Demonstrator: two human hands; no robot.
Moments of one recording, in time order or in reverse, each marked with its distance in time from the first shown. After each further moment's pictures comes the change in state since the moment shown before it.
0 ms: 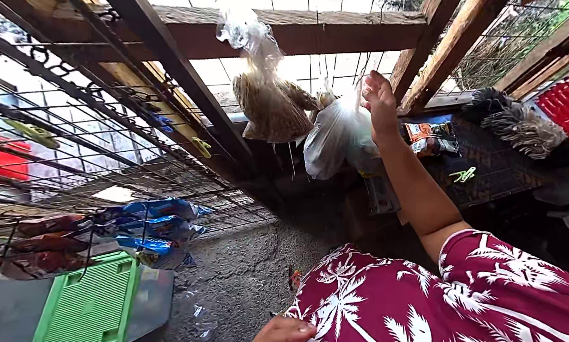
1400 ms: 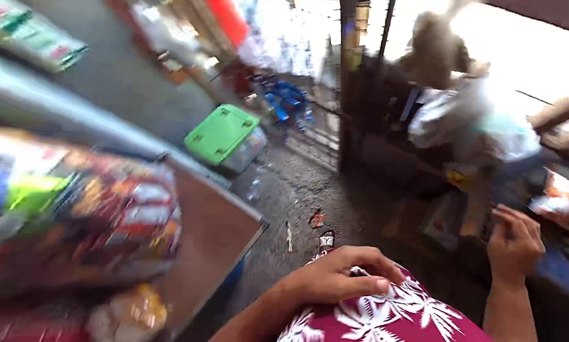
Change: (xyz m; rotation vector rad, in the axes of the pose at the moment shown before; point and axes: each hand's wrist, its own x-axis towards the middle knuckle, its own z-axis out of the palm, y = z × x) left_hand -0.048 -0.043 0.126 0.122 0.055 0.027; right_hand -0.204 0.057 -0.186 -0.735 -0.361 -0.654
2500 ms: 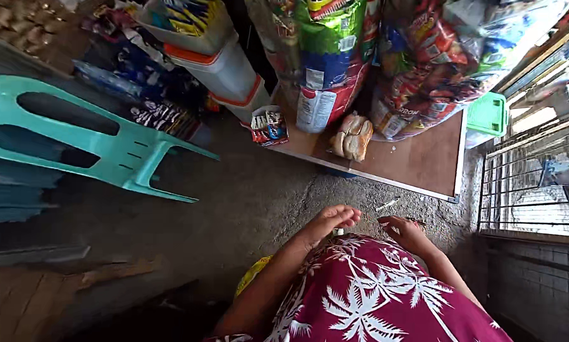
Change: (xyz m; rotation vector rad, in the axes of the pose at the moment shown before) left_hand -0.460 -0.051 0.206 -0.304 1.710 -0.190; right_hand -0.241 -0.488 0.161 0.609 -1.844 -1.098
